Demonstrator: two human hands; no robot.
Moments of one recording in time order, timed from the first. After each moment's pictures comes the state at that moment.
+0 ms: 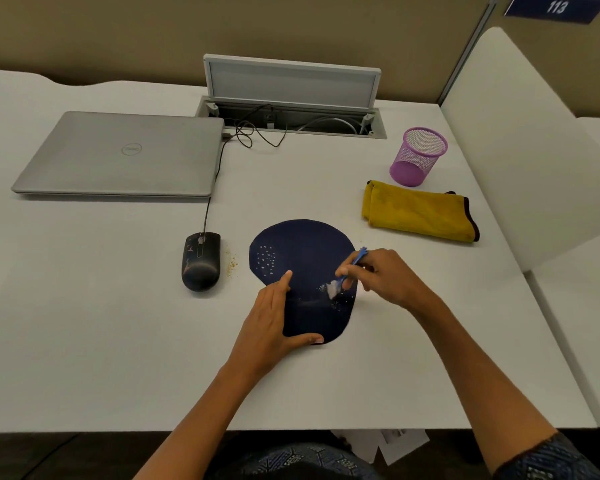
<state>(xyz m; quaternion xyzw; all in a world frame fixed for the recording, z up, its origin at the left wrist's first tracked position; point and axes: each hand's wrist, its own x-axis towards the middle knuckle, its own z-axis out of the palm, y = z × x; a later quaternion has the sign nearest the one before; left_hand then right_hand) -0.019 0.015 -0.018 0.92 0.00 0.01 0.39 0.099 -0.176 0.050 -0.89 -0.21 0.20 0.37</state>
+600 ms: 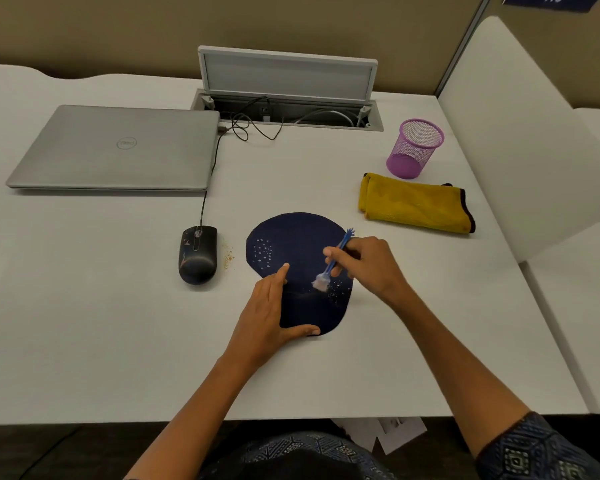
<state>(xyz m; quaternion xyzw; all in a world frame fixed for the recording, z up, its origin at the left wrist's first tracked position) -0.018 0.017 -0.020 0.92 -0.01 0.03 0.38 0.090 -0.154 0.049 -0.90 -0.13 0.13 0.39</state>
